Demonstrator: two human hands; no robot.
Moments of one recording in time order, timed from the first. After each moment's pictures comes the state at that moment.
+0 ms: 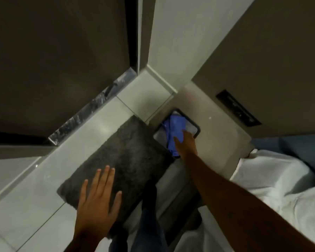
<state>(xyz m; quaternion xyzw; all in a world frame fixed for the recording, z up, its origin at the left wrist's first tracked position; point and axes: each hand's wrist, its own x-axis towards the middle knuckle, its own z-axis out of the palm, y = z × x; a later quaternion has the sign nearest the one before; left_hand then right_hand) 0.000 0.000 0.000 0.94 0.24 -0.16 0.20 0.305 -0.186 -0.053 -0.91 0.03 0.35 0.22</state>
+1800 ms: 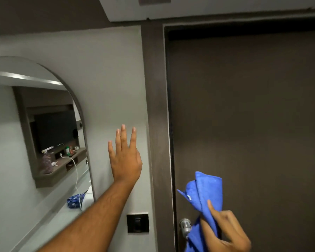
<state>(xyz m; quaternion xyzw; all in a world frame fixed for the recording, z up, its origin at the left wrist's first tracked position) -0.194 0.429 0.688 0.68 0.53 0.44 -0.26 -0.023 0.228 0.562 -0.55 -0.40 -0.12 0.72</state>
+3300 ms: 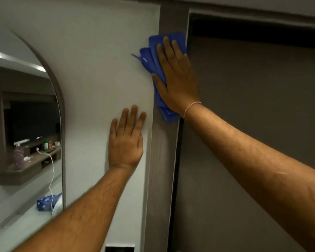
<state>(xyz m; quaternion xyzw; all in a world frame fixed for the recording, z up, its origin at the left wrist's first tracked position) -0.173 0.546 0.735 0.66 0.35 0.58 -0.34 -0.011 0.480 0.920 -0.45 -0.63 -0.49 0.40</state>
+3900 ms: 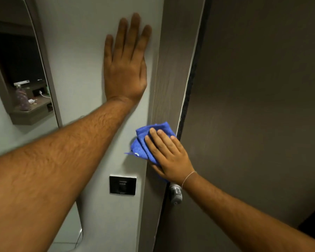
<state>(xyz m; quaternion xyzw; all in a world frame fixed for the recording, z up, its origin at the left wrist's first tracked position) -0.168 0.548 0.732 0.62 0.40 0.56 -0.38 0.021 0.463 0.523 -0.40 -0.75 -0.46 0.26</state>
